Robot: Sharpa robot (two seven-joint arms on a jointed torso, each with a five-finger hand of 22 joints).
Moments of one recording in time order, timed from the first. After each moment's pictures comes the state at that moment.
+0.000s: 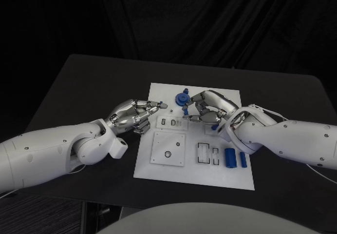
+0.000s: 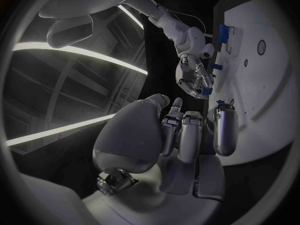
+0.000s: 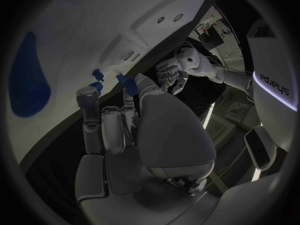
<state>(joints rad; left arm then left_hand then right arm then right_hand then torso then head) 1.15 -0.92 -0.21 1.56 -0.25 0.11 0.61 1.41 0.08 0.24 0.23 0.61 0.76 0.13 0.07 0.07 1.46 0.06 1.57 1.31 1.47 0.03 1.57 1.31 0.06 1.31 0.13 1.51 1.31 1.23 -0.78 -0.24 1.59 -1.13 -0.61 0.15 1.51 -0.07 0.15 0.22 0.30 1.00 0.11 0.22 0.49 1.32 0.05 1.45 1.31 1.44 0.00 1.42 1.31 0.13 1.16 0.11 0.94 1.31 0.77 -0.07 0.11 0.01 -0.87</state>
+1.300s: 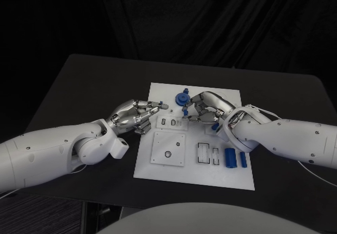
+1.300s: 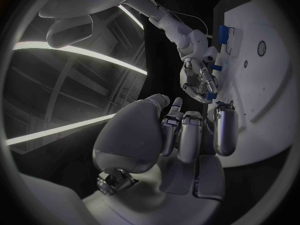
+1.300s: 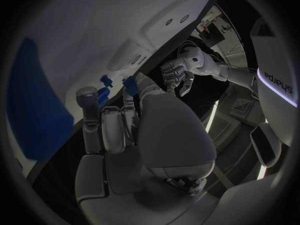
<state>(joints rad) 1.15 -0.91 -0.21 1.56 -0.25 0.12 0.60 1.41 0.08 0.24 0.22 0.61 0.76 0.13 0.07 0.07 1.46 0.06 1.57 1.31 1.47 0.03 1.57 1.31 0.06 1.31 0.13 1.51 1.31 1.22 -0.75 -0.24 1.52 -1.07 -0.57 0.16 1.50 -0.08 0.15 0.22 0.27 1.00 0.11 0.22 0.49 1.31 0.05 1.45 1.31 1.44 0.00 1.42 1.31 0.12 1.16 0.11 0.93 1.31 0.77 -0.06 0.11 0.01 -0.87</state>
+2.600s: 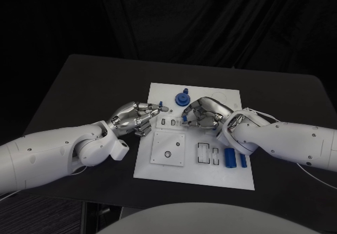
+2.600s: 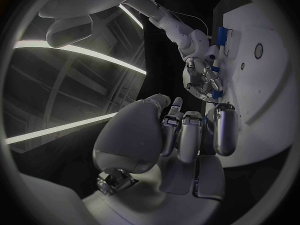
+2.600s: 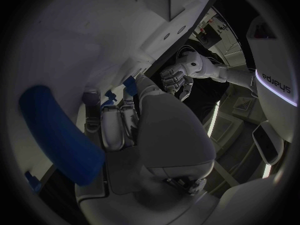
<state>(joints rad) 1.14 -0.91 -0.21 1.55 -0.25 0.12 0.60 1.42 0.08 0.25 0.21 0.61 0.78 0.13 0.07 0.07 1.46 0.06 1.57 1.31 1.47 0.03 1.57 1.31 0.06 1.31 0.13 1.51 1.31 1.19 -0.74 -0.24 1.50 -1.07 -0.51 0.17 1.50 -0.07 0.15 0.22 0.21 0.99 0.11 0.22 0.48 1.28 0.06 1.45 1.31 1.40 0.01 1.41 1.31 0.13 1.12 0.12 0.87 1.31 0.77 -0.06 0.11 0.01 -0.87</state>
